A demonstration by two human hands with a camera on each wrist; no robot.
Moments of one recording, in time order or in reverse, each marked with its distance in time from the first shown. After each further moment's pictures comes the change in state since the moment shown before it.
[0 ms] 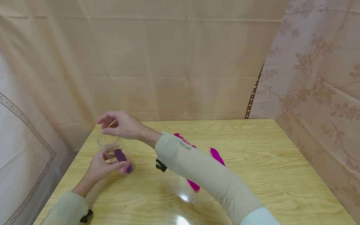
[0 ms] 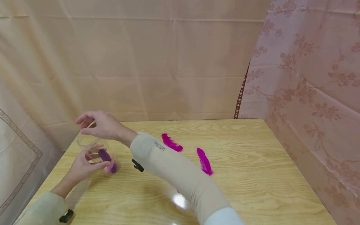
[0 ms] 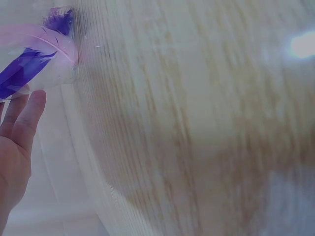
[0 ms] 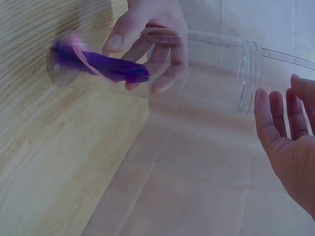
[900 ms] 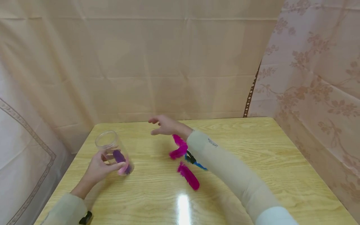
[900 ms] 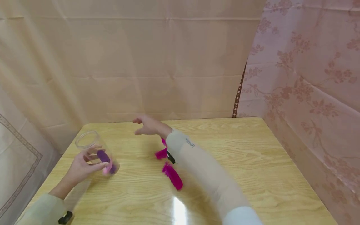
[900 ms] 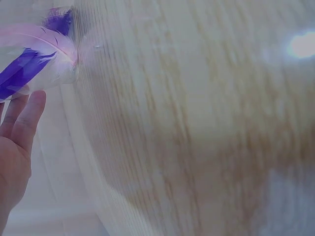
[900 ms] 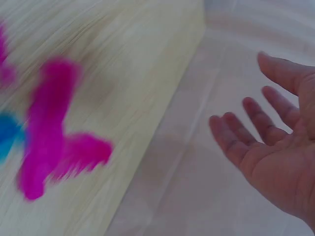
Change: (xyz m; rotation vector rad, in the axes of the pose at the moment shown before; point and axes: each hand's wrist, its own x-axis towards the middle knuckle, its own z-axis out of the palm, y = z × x) left_hand -0.001 0.002 0.003 0.044 0.027 0.027; right_hand -0.064 0.084 -0.083 -0.357 -0.113 0.321
